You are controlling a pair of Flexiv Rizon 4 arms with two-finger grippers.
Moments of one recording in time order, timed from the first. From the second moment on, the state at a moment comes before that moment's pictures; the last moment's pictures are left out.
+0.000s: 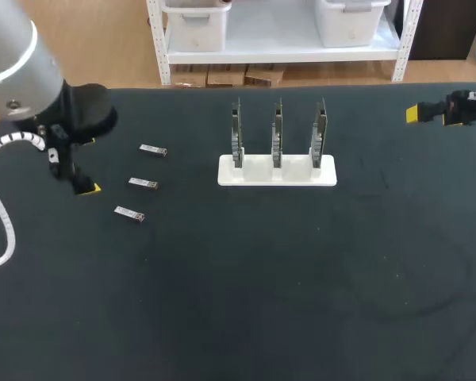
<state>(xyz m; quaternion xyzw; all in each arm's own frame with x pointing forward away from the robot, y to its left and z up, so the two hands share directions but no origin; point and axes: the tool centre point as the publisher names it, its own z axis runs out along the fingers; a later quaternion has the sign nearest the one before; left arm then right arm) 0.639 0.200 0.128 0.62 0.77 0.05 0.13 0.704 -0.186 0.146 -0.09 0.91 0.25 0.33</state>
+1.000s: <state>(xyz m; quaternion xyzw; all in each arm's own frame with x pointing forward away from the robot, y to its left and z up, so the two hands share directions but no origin) 0.642 0.189 0.114 0.65 0.75 0.00 0.10 0.704 -0.186 0.146 -0.09 0.91 0.25 0.33</state>
